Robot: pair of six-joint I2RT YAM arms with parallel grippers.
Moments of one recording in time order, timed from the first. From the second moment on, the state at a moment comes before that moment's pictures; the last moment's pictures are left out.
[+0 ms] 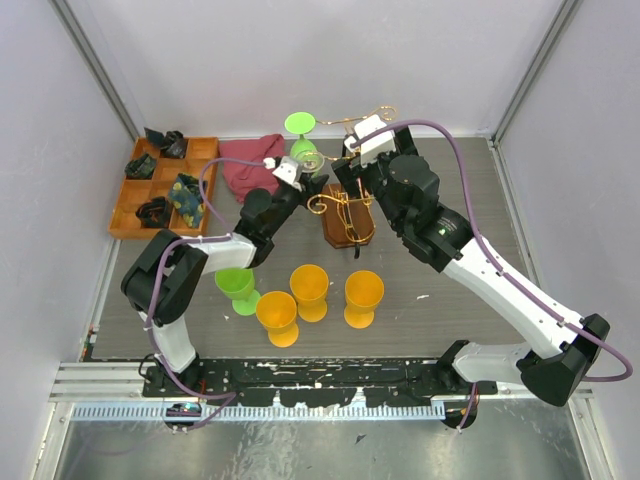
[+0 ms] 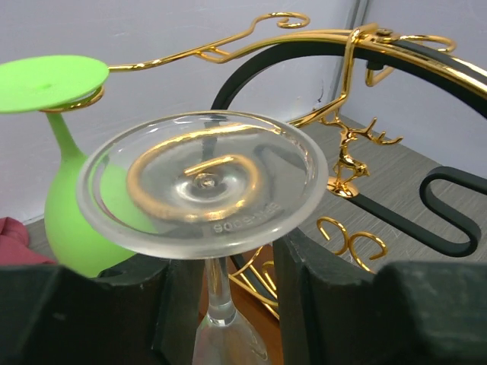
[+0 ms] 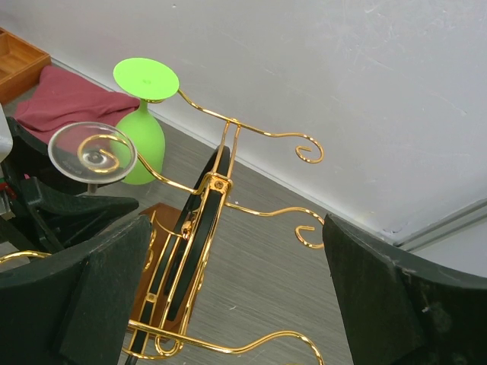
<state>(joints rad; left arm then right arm) -0.61 1.81 0.93 1.09 0.06 -0.08 0.74 1.22 1.31 -0.14 0.46 -0.36</state>
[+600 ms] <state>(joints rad) -0.61 1.65 0.88 0.94 0.03 -0.02 0.74 1.24 1.31 -0.15 0.46 -0.36</state>
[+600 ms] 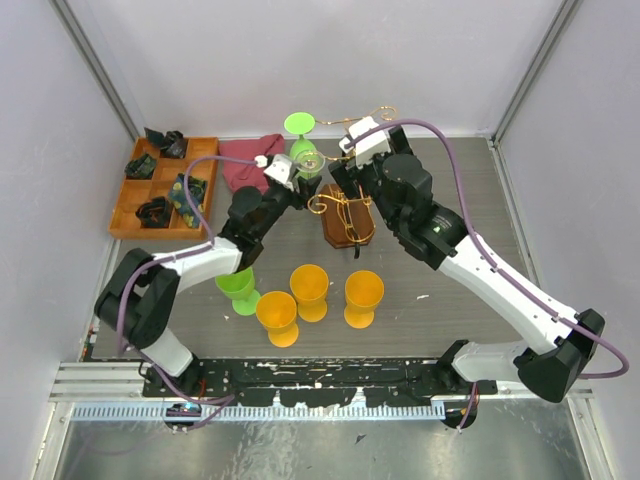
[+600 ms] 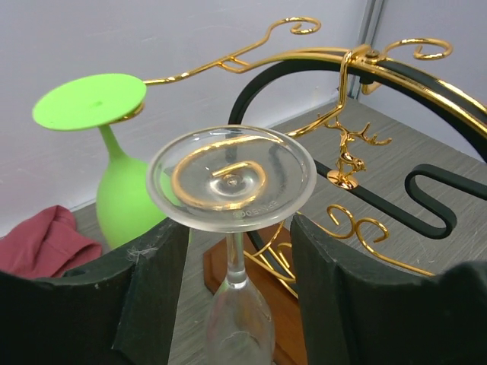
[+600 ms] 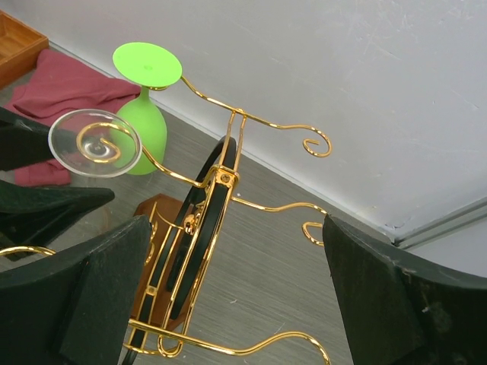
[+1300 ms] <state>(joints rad) -0.61 1.23 0.88 0.19 -0.15 0.10 0.74 1.30 1.39 -0.24 0.38 -0.28</state>
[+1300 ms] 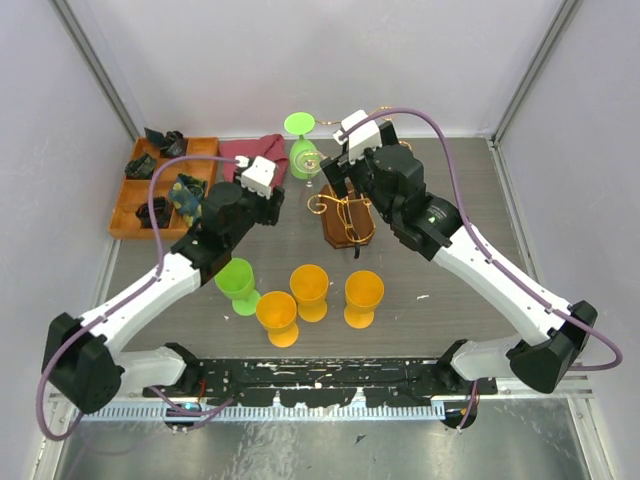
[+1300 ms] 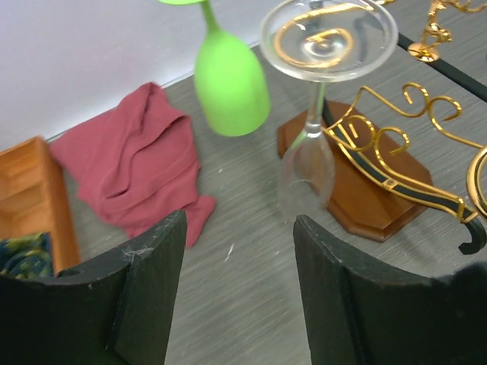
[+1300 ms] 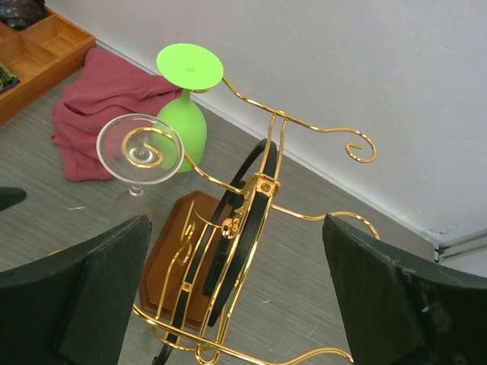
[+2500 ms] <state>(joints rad) -0.61 0.89 1.14 -1.13 -0.26 -0.23 0.74 1.37 1.52 -0.38 0.27 -0.01</state>
